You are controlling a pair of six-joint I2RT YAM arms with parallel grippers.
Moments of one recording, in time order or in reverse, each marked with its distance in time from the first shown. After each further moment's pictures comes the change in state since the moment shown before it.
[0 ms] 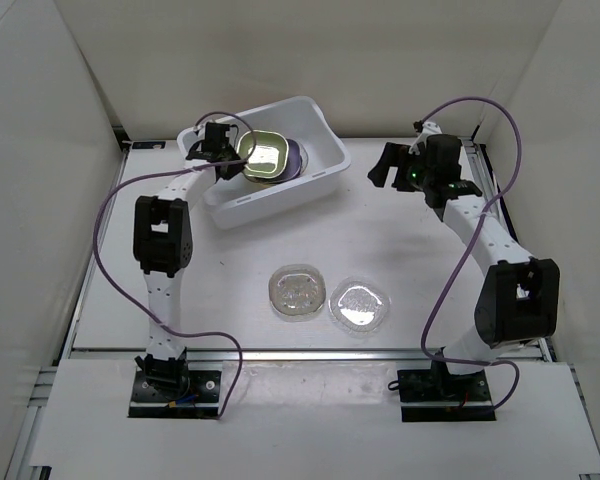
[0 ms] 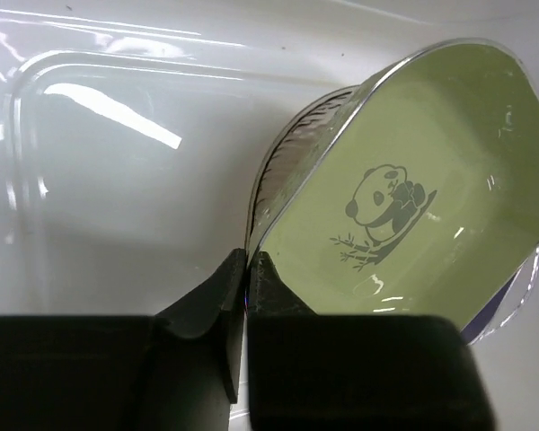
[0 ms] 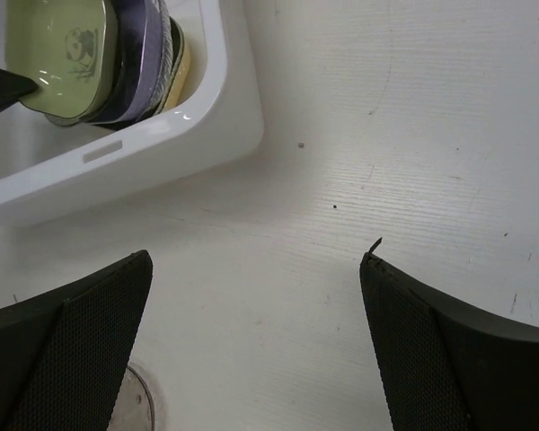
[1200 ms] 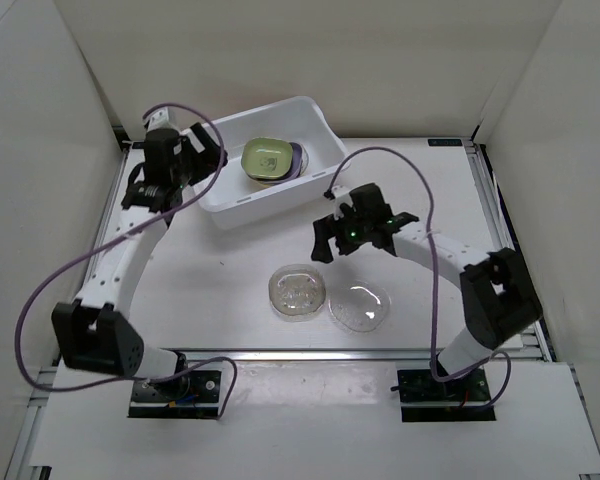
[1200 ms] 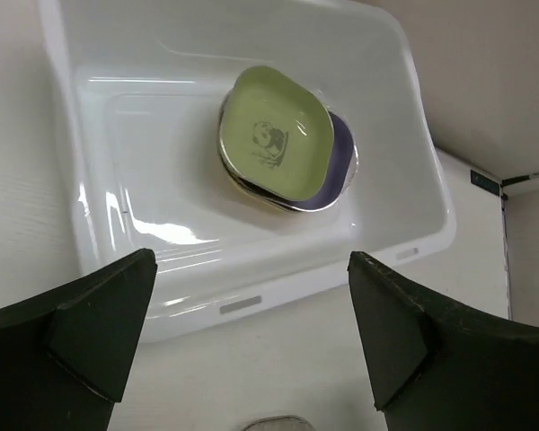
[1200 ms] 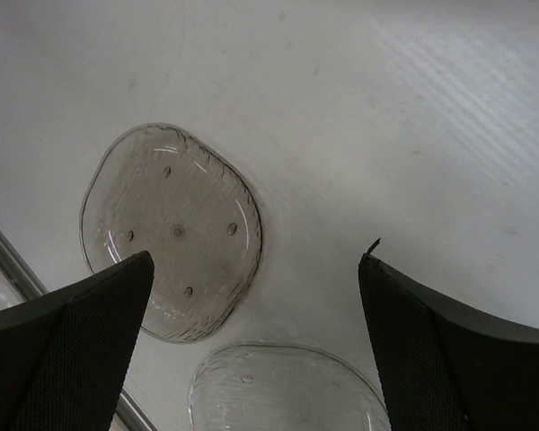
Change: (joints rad) left arm 0.005 -0.771 -0.453 0.007 0.032 0.140; right arm 0.373 0.004 -0.200 -0.097 -0.142 -0.177
